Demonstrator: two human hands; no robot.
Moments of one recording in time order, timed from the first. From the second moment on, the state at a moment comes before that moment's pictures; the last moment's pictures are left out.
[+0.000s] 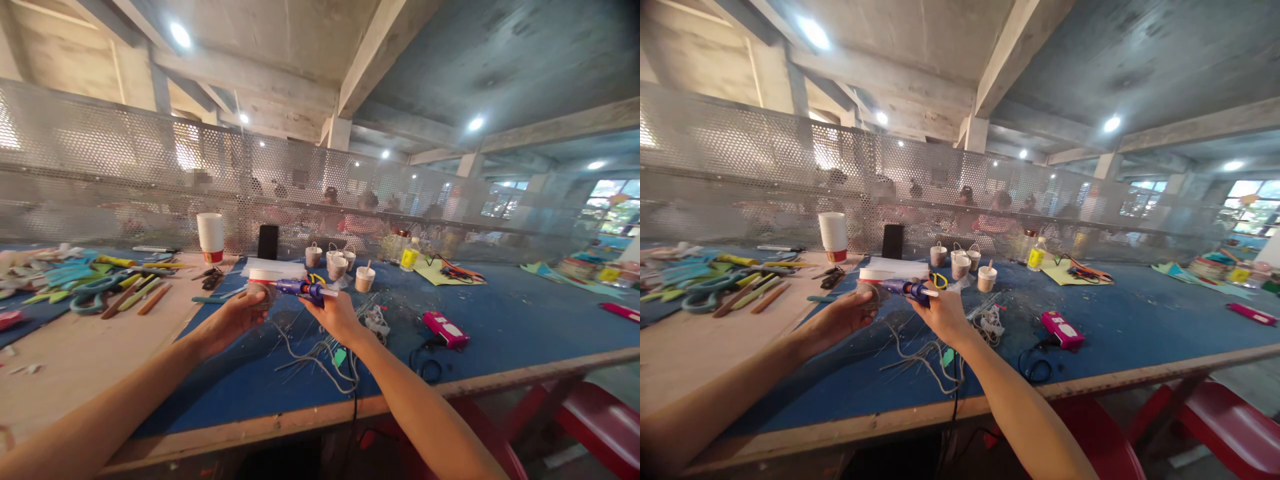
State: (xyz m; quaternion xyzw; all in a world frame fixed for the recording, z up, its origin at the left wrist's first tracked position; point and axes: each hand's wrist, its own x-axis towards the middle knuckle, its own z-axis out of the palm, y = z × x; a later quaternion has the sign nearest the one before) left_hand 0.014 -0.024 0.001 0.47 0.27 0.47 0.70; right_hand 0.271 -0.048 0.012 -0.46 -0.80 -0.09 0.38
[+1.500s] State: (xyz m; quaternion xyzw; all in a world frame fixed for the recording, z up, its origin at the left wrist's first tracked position) left_hand 0.019 -0.032 0.008 0.47 0.28 0.48 0.68; right_hand 0.298 -0.003 -0.015 -0.66 -0.68 0.11 0.30
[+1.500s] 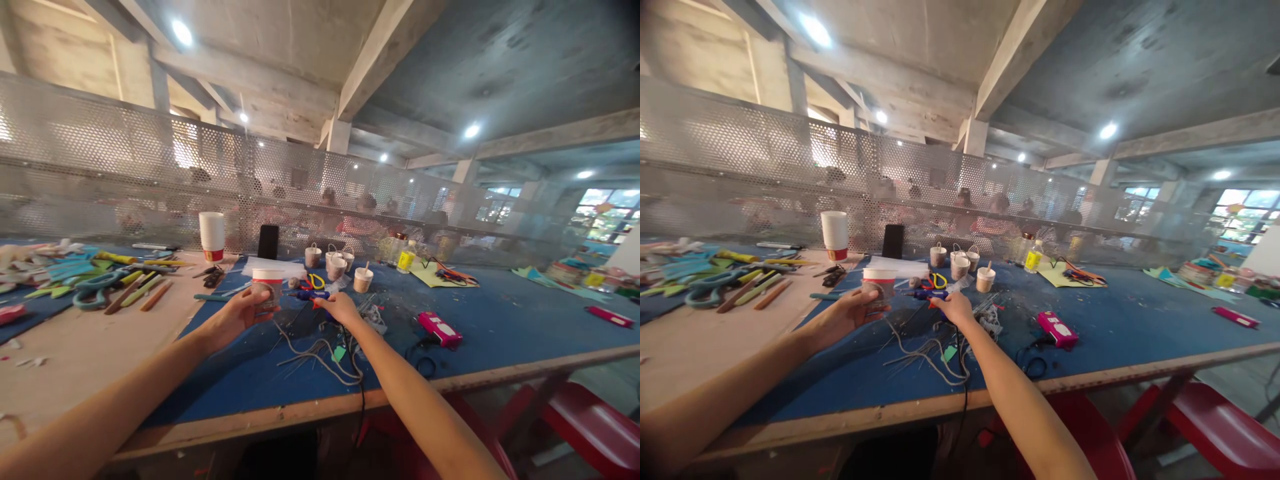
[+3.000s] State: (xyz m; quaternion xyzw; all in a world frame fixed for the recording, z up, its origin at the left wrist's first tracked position) left_hand 0.022 -0.032 0.005 0.54 0.27 0.45 0.66; right_hand 0.219 -0.030 0.011 -0.35 -0.63 0.38 0.58
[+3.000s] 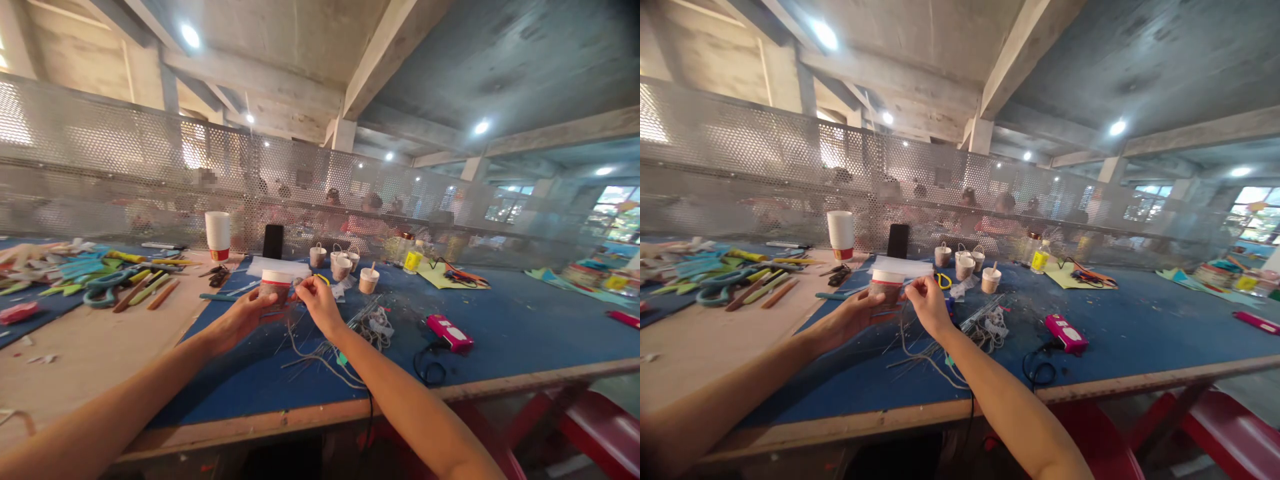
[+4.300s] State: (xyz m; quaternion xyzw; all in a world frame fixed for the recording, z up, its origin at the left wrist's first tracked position) left_hand 0.024 -0.034 0.006 0.52 0.26 0.46 0.67; right_hand 0.222 -0.033 0.015 -0.38 -0.66 0.34 0.56
